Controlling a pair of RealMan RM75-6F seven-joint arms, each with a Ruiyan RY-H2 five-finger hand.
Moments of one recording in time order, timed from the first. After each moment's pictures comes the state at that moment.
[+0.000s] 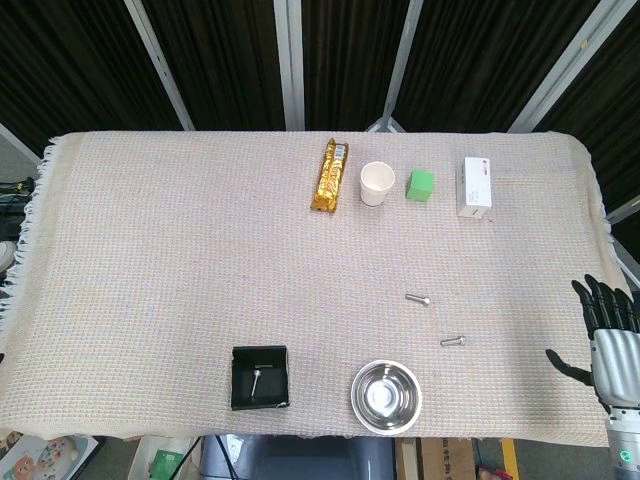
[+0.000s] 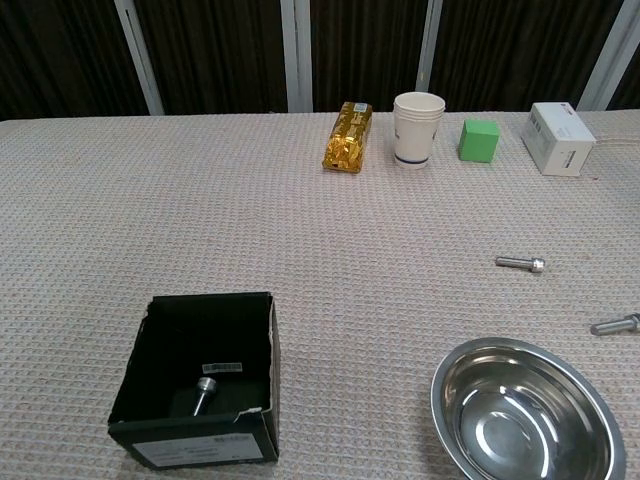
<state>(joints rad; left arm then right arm) 0.06 -1.02 -0.11 -1.70 1.40 1.63 -0.03 0.05 -1.11 0.10 -1.65 -1.48 1.54 0.01</state>
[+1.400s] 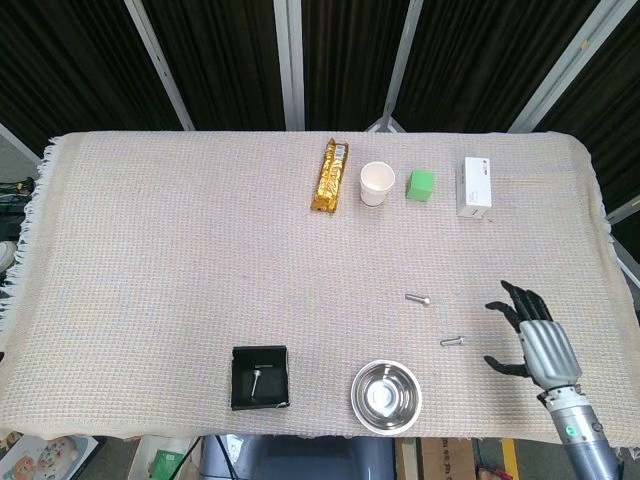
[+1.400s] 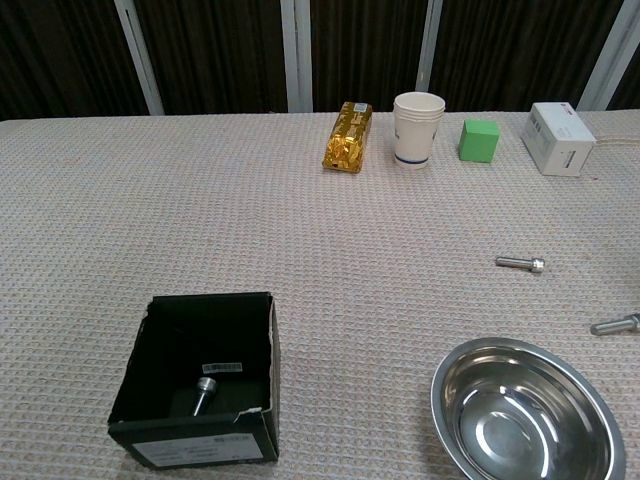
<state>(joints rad) 0.05 -1.03 -0.11 -1.70 1.39 1.63 0.00 0.19 -1.16 0.08 -1.69 -1.47 1.25 0.07</state>
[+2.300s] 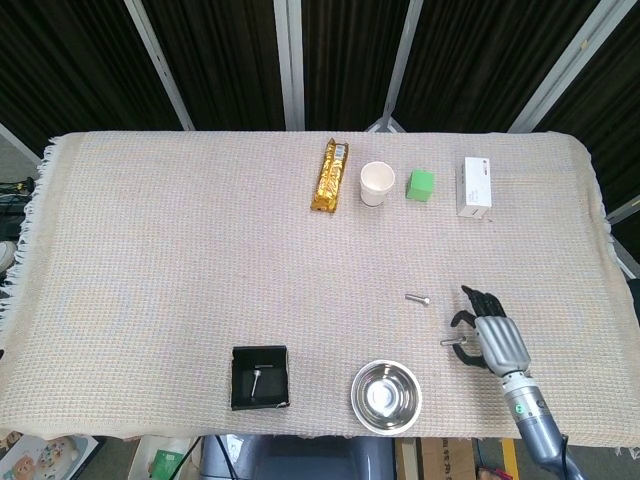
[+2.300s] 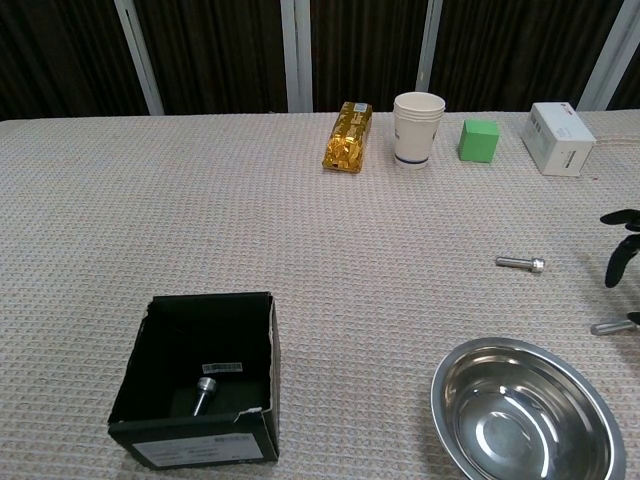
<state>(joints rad) 0.05 -1.03 -0.12 -1.70 1.37 1.62 0.01 0.27 -1.38 0.07 -1.53 -1.36 1.15 -0.05</state>
